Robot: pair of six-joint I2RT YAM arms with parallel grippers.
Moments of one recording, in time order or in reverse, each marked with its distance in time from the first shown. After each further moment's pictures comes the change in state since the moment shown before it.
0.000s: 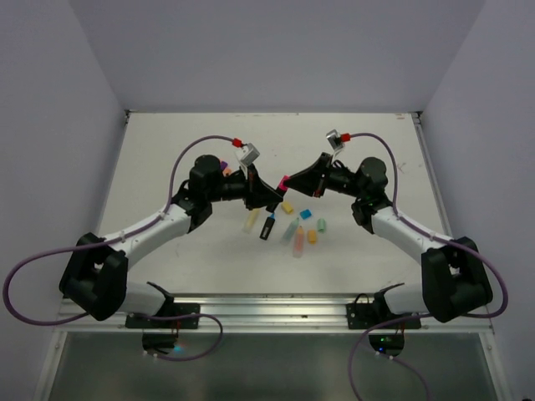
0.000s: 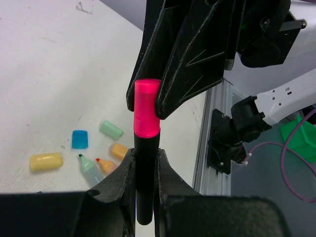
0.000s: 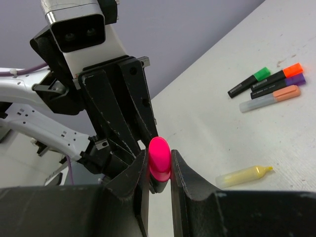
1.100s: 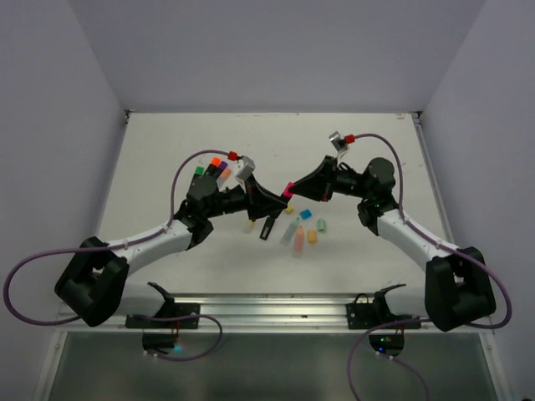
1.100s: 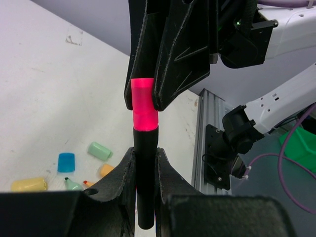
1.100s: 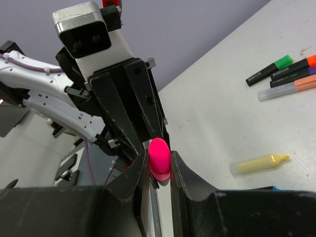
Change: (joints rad) left arm -0.071 -0.043 -0.182 0.311 -0.070 -0.059; right arm -0.054 -0.054 -0.008 -0.028 -0.131 0.032
